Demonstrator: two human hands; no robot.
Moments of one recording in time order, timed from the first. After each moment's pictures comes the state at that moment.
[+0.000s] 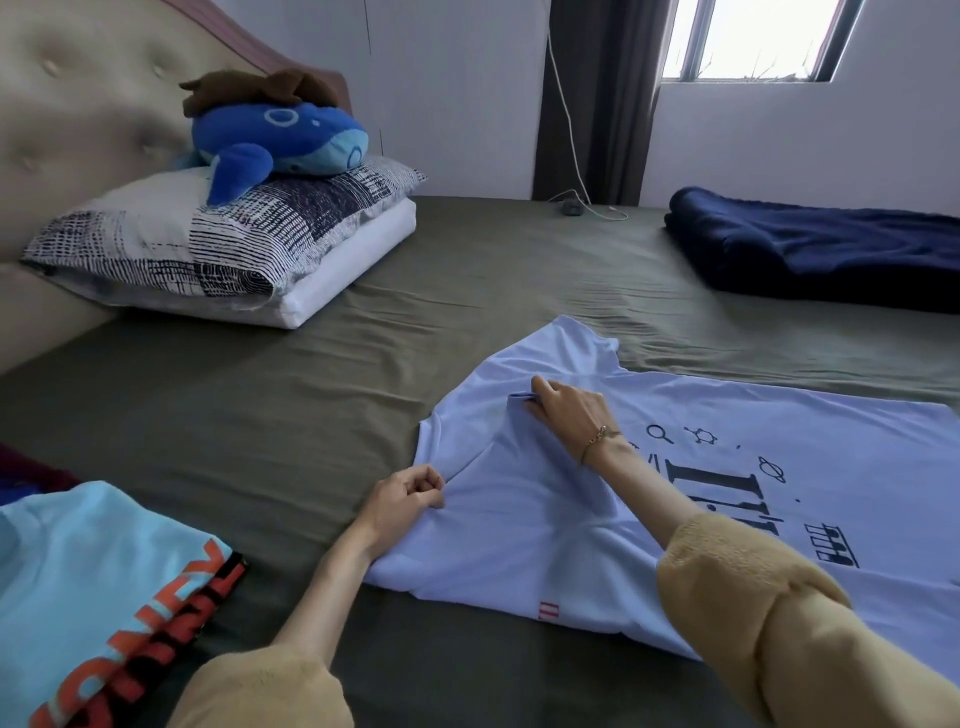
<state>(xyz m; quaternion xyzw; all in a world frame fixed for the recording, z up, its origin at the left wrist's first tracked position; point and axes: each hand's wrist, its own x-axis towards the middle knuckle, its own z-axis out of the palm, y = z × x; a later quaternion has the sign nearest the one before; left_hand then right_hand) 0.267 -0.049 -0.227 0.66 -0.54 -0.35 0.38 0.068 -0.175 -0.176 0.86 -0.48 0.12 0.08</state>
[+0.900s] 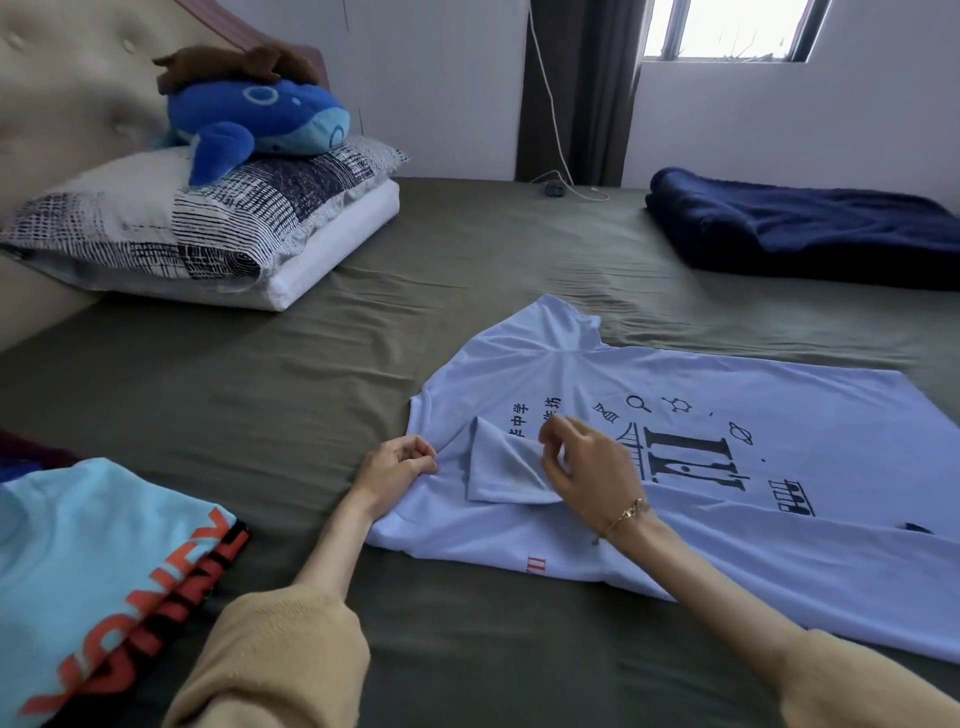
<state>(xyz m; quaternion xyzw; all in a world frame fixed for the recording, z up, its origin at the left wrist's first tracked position) 0.270 -0.047 -0.225 0.68 -0.52 -0.35 0.38 0.030 -0.065 -0.194 0.83 -0.45 0.31 -0.03</state>
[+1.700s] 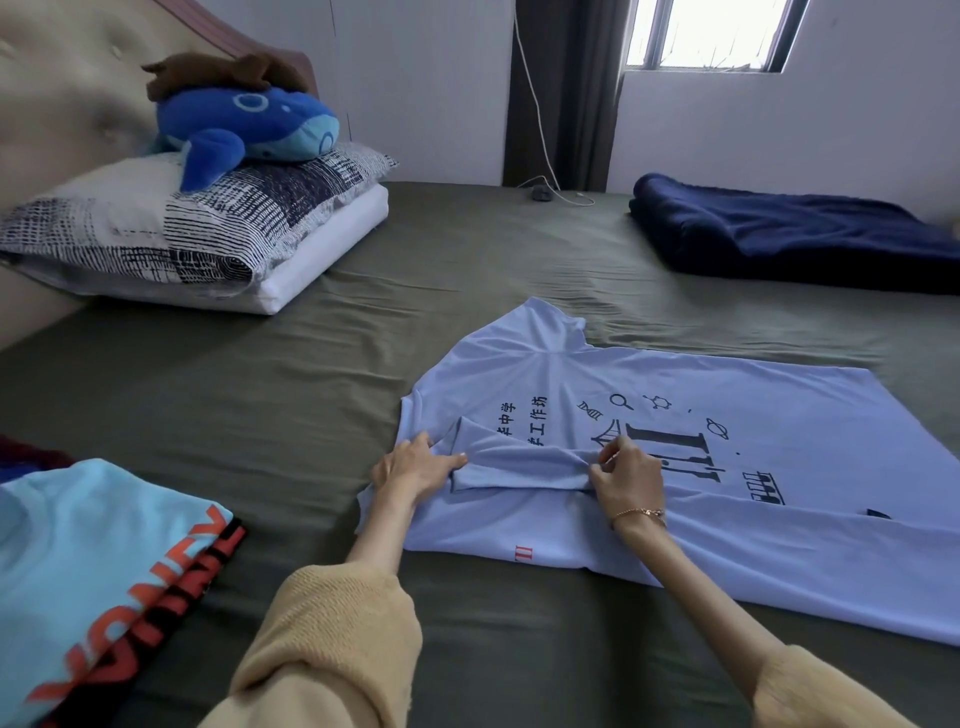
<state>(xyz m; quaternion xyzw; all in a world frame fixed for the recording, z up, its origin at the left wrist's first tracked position) 0.222 -0.050 -0.199 0.81 -0.52 -0.23 0.10 -0.005 -0.070 -0.212 0.62 -0.70 0.32 -0.18</state>
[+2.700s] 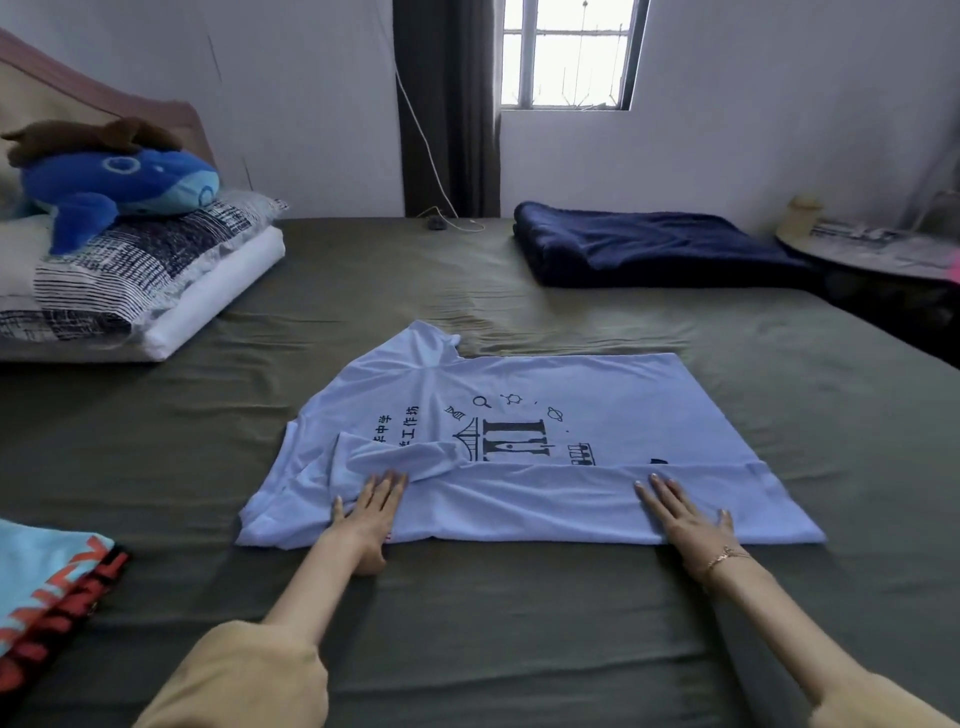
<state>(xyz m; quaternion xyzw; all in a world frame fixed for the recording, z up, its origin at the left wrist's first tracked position) 0.131 0.016 -0.191 0.65 -0.73 -0.12 -0.17 -0.259 0.025 -0.202 0.71 -0.68 -0.13 -0.10</state>
